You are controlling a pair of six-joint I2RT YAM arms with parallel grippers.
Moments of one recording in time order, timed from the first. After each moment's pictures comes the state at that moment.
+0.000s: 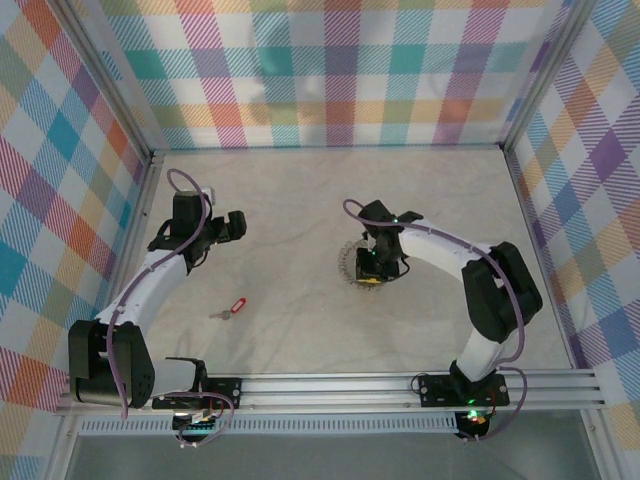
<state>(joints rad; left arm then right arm) -0.10 1.28 0.88 -0.32 -0.03 -0.24 0.58 1.73 1.17 -0.82 -0.23 0.59</state>
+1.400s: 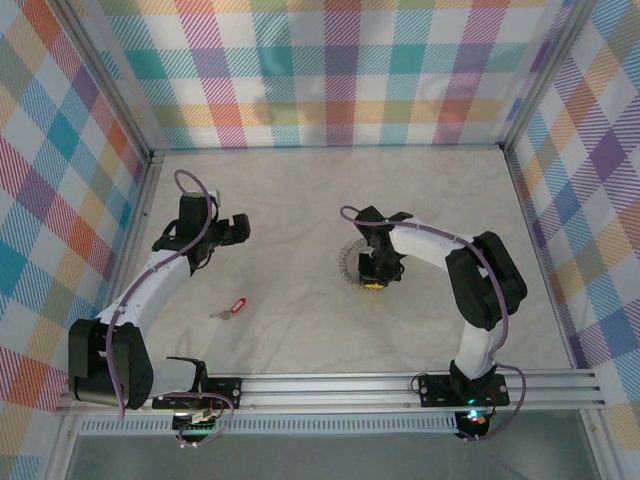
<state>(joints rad) -0.14 1.28 0.88 -0.35 -0.07 -0.24 0.58 1.82 1.17 -0.87 -0.13 0.62</state>
